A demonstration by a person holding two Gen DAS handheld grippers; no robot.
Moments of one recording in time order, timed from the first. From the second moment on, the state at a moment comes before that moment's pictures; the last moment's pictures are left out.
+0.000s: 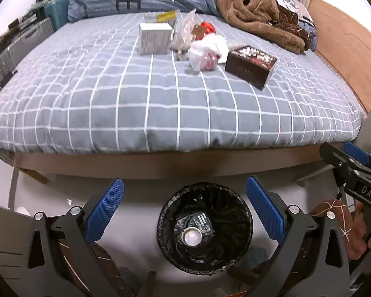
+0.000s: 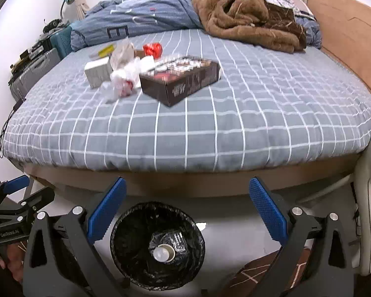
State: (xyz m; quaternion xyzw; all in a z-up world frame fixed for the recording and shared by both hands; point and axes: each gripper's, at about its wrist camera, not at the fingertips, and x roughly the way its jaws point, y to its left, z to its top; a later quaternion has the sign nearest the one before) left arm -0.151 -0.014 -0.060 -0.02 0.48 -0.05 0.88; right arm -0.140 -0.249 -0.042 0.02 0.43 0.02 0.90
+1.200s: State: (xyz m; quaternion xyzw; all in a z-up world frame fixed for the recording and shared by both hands) left arm 0.002 0.031 -0.028 -0.02 0.46 0.01 0.89; right arm 0.013 -0.254 -0.011 0.04 0.44 0.01 0.90
